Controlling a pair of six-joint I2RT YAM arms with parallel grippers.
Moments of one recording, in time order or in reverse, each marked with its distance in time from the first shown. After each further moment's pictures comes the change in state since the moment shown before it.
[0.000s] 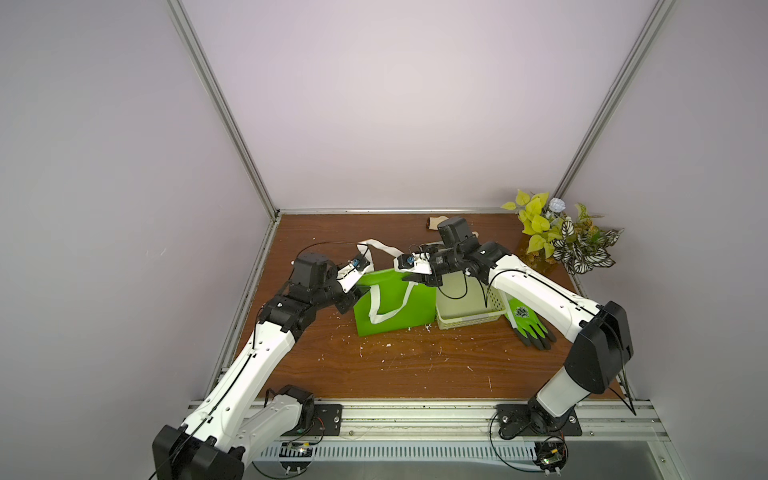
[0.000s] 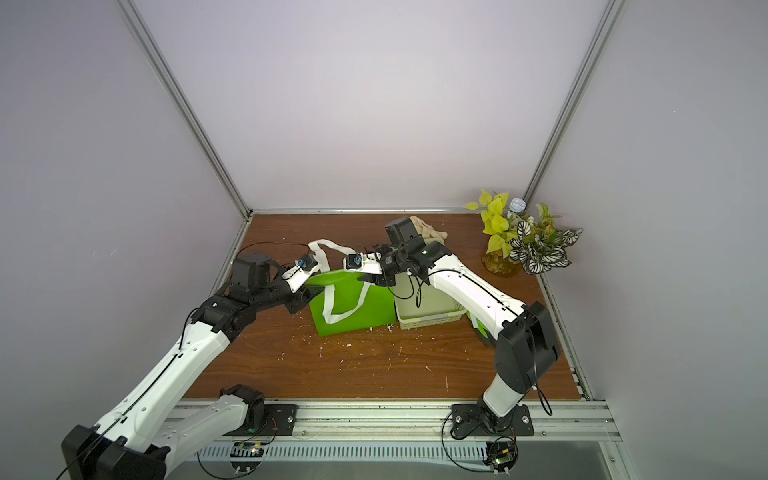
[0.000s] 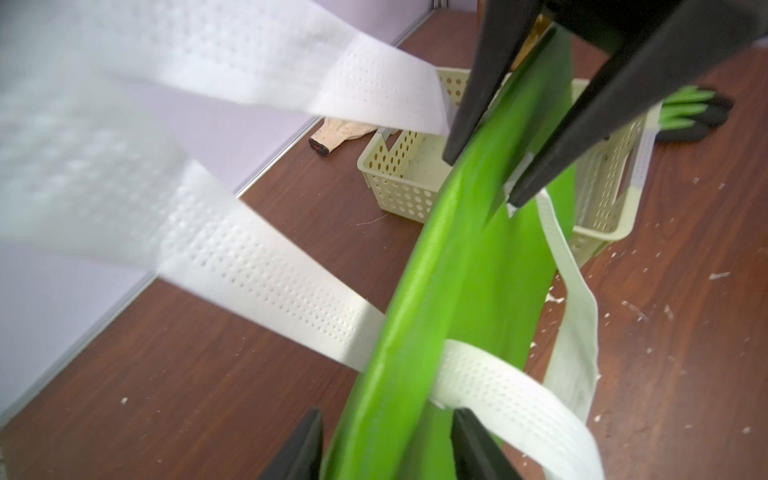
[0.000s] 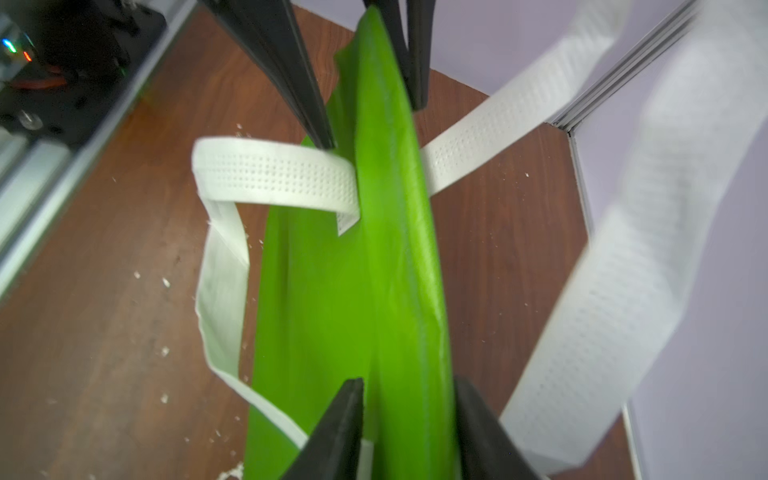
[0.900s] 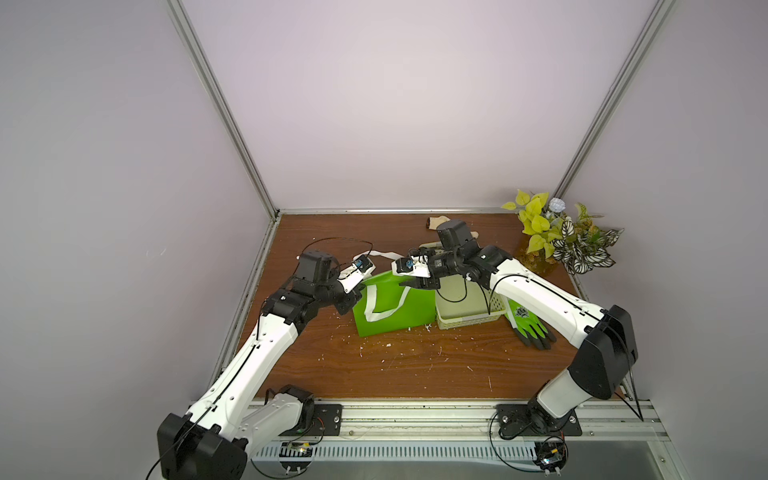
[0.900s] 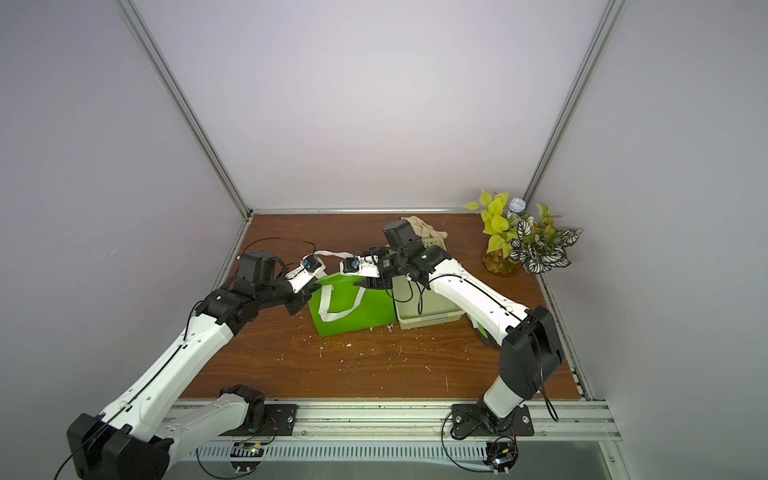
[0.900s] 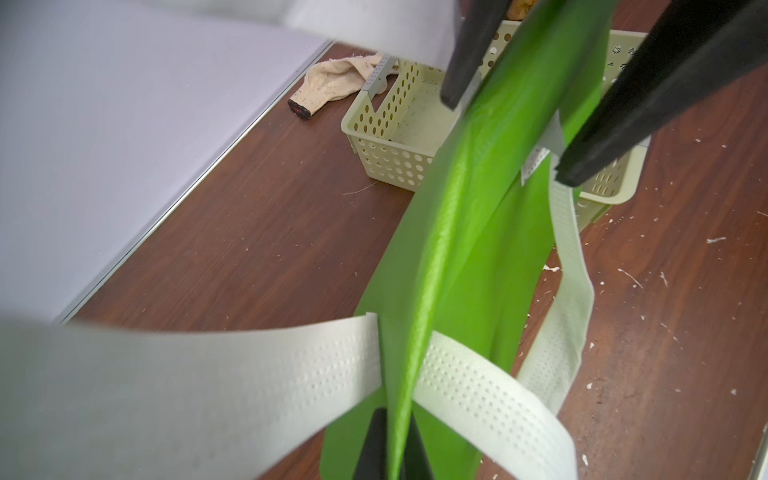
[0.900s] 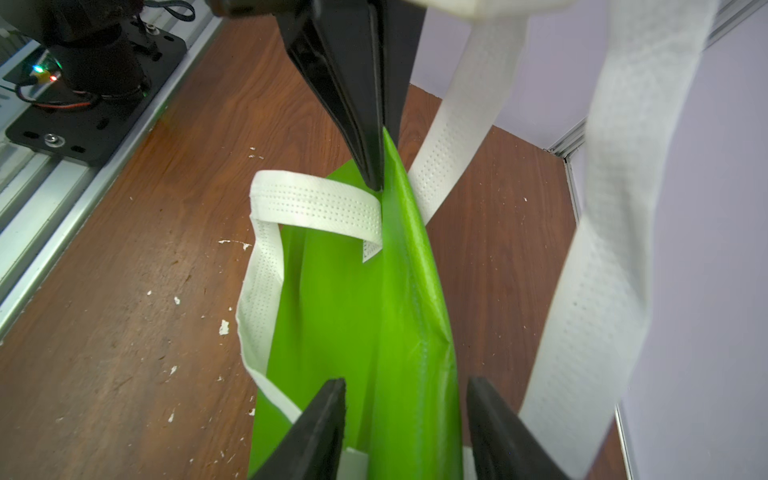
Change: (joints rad) left arm 0.000 0.054 0.040 -0.091 -0.011 0.053; right arm 0.035 -0.010 -0.010 0.041 -0.024 0.017
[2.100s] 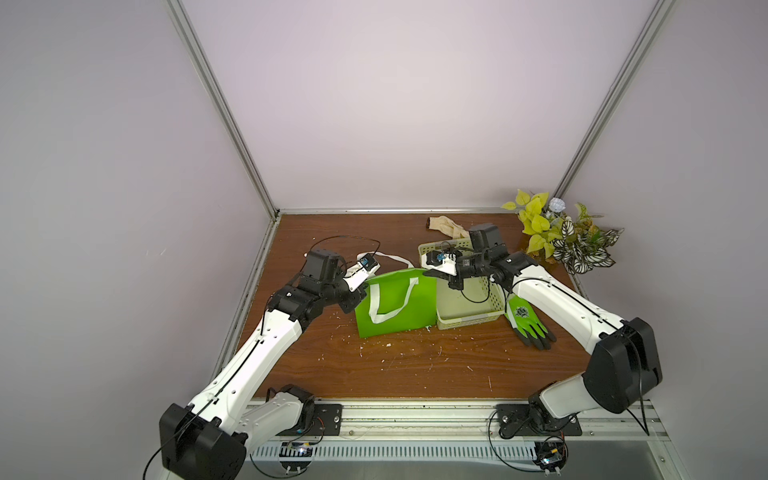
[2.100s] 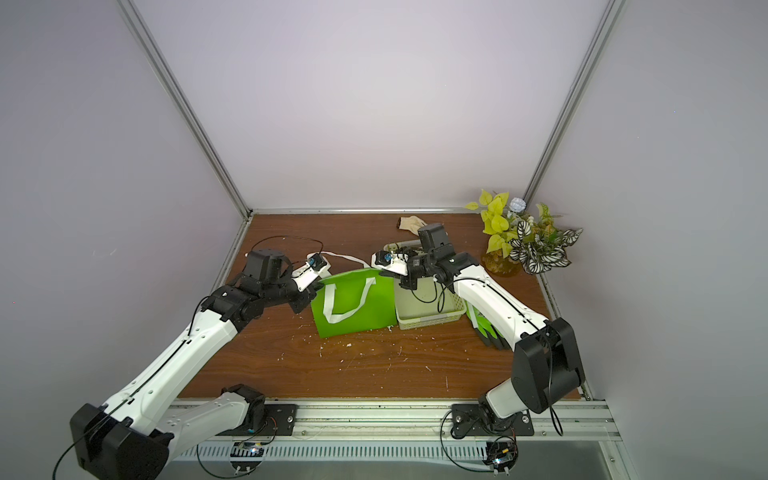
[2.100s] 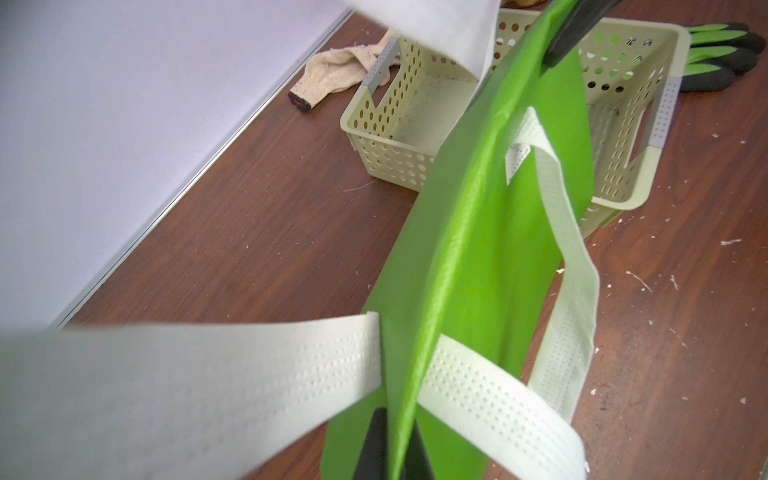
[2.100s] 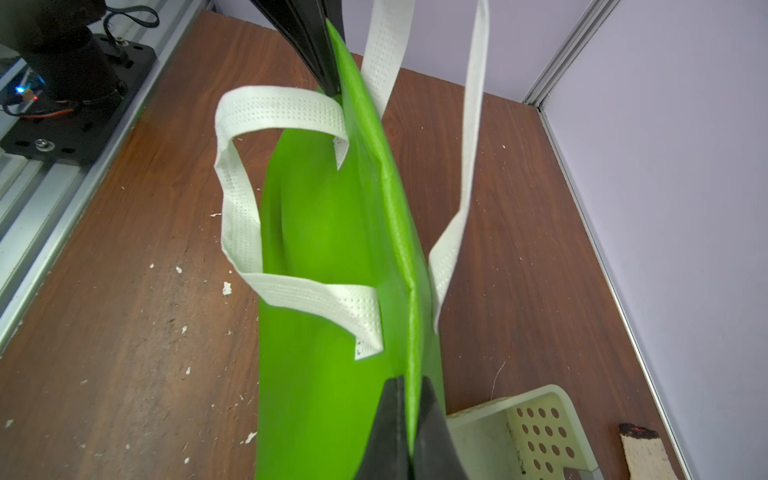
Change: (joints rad) left arm -0.039 0.036 0.019 0.003 -0.070 -0.029; right arm -0.215 -0.126 -0.225 0.082 -0.118 0.044
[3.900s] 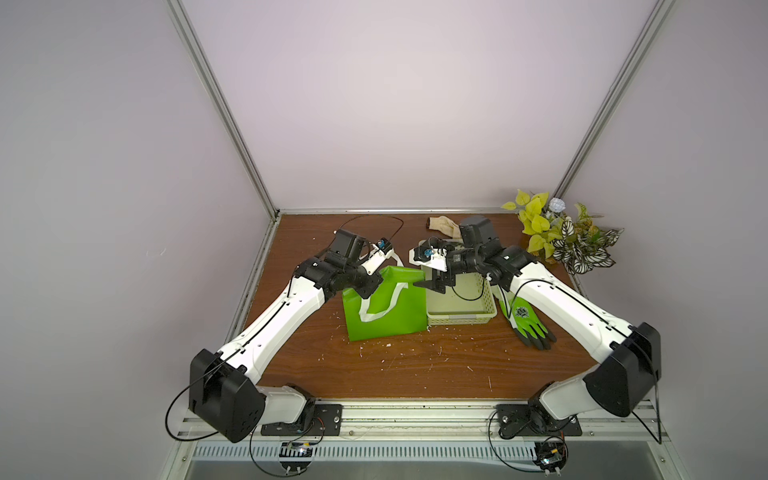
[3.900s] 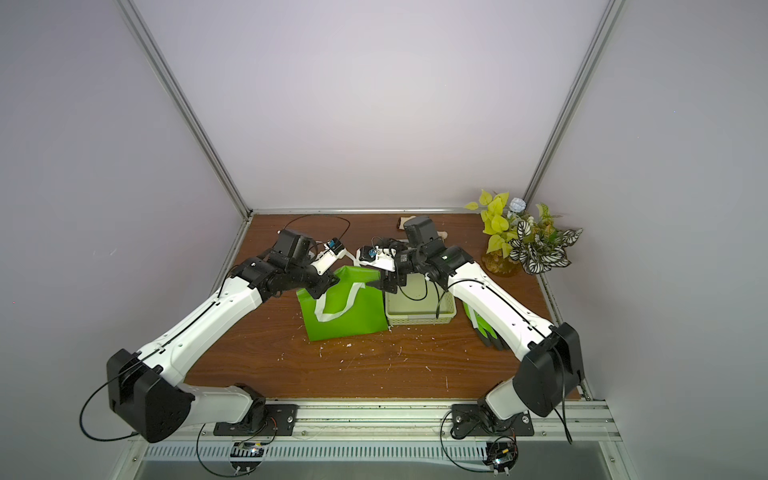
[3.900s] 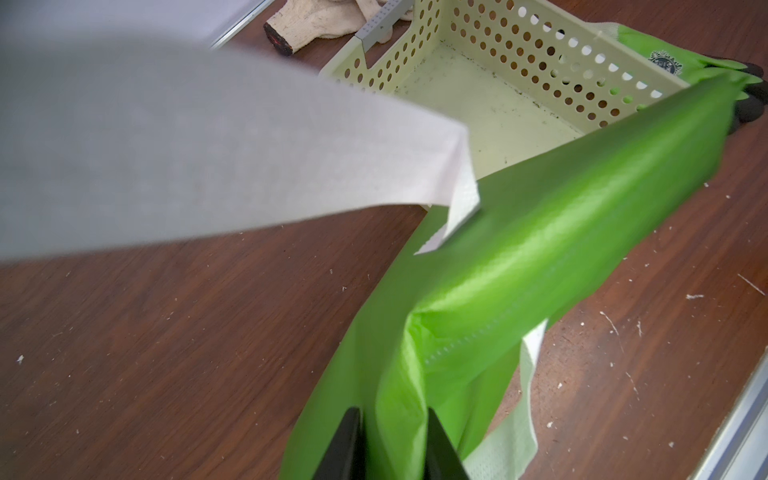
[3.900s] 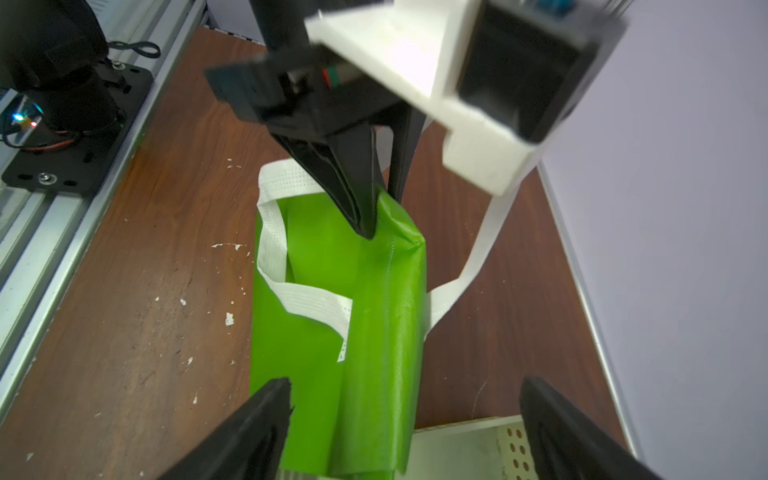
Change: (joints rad) left arm -0.111 0.264 0.251 -0.138 -0.069 -0.202; right arm 0.131 0.025 0.157 -0.099 0.114 0.074
